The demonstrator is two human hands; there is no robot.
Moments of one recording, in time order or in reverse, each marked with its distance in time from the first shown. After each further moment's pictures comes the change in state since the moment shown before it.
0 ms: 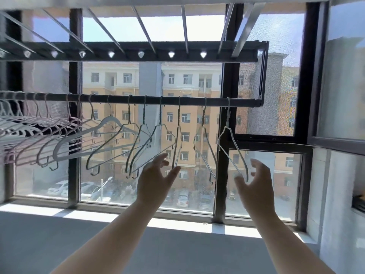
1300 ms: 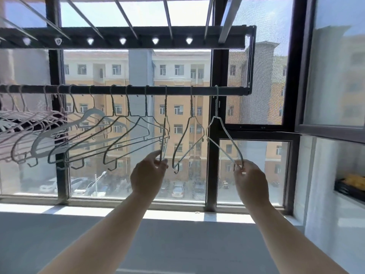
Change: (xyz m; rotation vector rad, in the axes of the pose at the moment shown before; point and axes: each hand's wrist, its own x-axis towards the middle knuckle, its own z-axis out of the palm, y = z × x) left_hand 0.000 0.007 0.023 -0.030 0.002 -0.150; right_hand 0.009 0.032 -0.004 -0.130 0.004 -0.039
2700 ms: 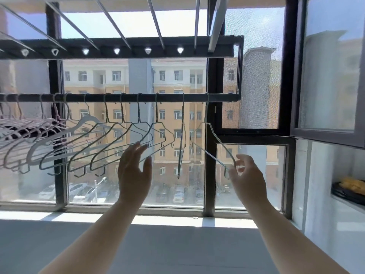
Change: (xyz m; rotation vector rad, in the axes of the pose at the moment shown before) left_hand -0.005 0.012 -0.008 -0.003 0.190 0.145; right_hand 0.012 -0.003 -0.027 0.055 -0.054 0.048
